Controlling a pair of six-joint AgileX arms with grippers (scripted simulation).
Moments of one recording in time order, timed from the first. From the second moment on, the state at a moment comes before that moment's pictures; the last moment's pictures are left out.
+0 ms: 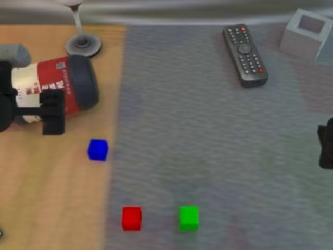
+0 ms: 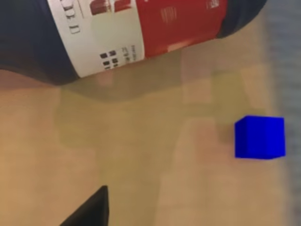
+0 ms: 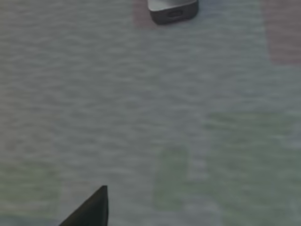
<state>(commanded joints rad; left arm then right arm) -0.20 1.17 0.86 -0.60 0.00 -0.13 0.41 0.76 0.62 -0.53 0.18 0.37</state>
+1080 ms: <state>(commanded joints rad) -0.35 2.05 1.53 -1.05 0.00 -0.23 0.01 0.00 0.00 0.00 0.00 0.00</state>
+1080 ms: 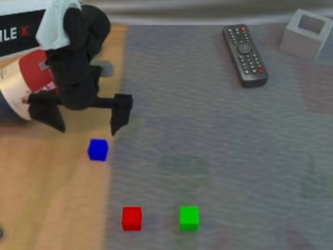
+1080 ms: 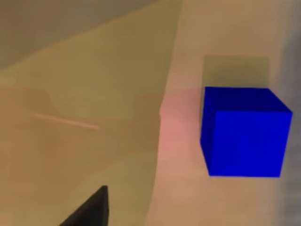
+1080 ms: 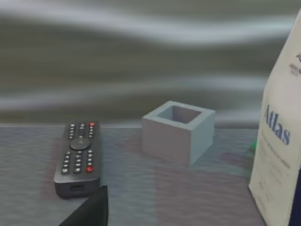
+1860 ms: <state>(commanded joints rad) -0.35 2.18 1.38 -0.78 0.00 -0.23 0.01 0.00 0.00 0.00 0.00 0.00</state>
